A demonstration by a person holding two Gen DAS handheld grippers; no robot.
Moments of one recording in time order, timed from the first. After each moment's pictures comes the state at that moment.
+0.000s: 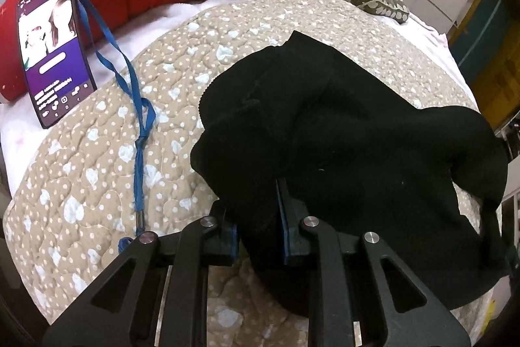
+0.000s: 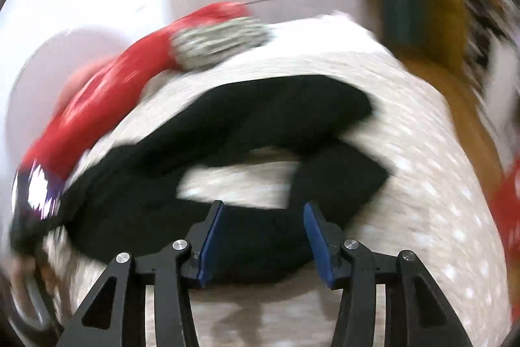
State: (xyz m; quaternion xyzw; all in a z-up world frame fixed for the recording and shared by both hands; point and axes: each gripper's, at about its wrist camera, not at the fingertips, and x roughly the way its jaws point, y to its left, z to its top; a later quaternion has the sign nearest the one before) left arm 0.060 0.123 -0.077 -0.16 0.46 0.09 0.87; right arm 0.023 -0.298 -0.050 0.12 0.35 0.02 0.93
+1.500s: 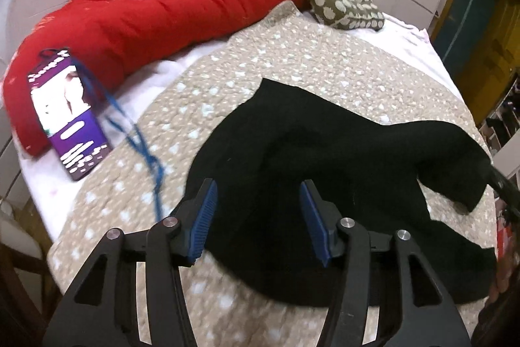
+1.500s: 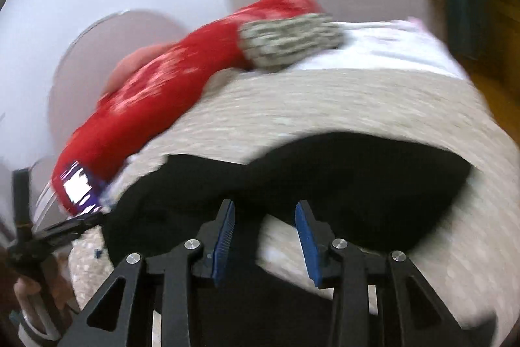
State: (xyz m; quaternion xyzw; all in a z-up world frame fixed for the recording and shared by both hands) left arm 0.066 0.104 -0.020 -0.10 0.44 0.07 0.89; right arm 0.116 -0.198 -0.009 0.06 0.35 0.21 0.91
